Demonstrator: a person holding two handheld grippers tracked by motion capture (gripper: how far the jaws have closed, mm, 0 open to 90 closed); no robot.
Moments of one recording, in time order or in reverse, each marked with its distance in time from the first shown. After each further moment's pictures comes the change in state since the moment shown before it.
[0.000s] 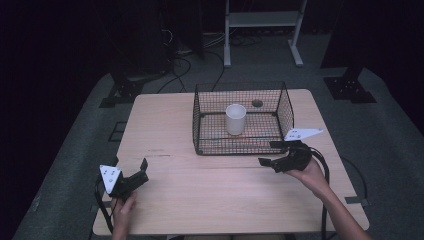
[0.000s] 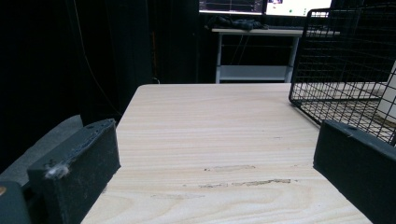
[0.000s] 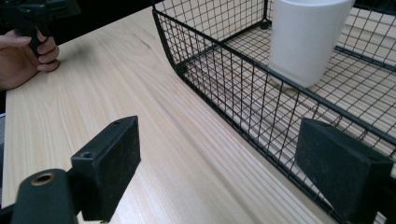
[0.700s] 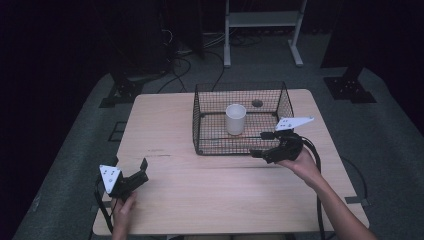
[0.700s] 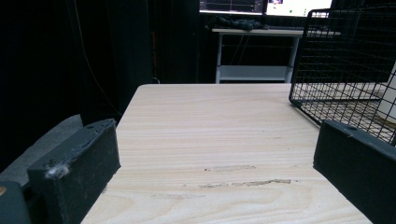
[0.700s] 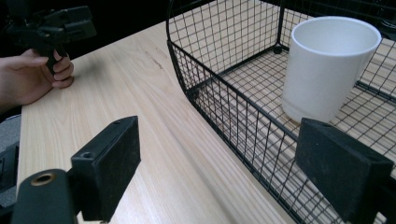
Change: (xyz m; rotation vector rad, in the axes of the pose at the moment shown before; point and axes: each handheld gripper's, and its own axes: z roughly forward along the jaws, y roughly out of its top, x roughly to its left) left arm 0.001 0.000 0.000 0.003 -0.001 -0.001; right arm 0.006 0.036 0.013 -0.011 0.041 -0.027
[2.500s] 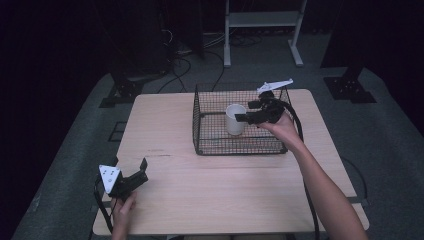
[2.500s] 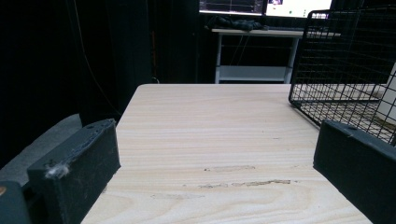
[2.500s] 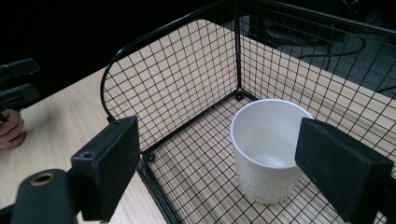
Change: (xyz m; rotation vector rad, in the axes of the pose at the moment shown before) left arm 0.001 0.000 0.000 -0.003 -0.002 -0.010; right arm -0.048 0.086 0.045 0.007 -0.063 0.054
